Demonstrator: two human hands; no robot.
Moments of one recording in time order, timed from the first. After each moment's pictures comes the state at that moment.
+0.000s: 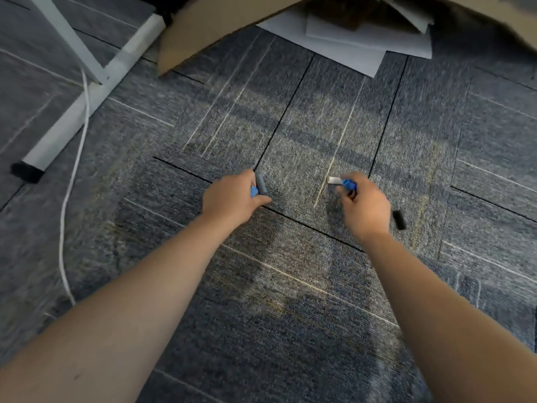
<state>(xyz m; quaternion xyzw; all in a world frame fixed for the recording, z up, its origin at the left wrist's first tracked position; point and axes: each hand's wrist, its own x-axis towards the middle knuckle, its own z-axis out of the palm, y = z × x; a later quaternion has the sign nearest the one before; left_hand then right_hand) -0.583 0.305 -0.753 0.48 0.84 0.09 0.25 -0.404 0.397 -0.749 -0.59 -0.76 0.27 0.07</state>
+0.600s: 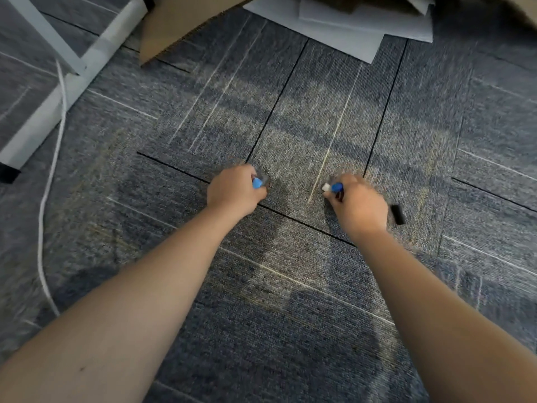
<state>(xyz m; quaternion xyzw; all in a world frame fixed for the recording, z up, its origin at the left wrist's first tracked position) -0.571 0.326 -0.762 0.43 0.85 0.11 0.27 -0.402 0.397 -0.756 -0.57 -0.80 0.18 -0.05</state>
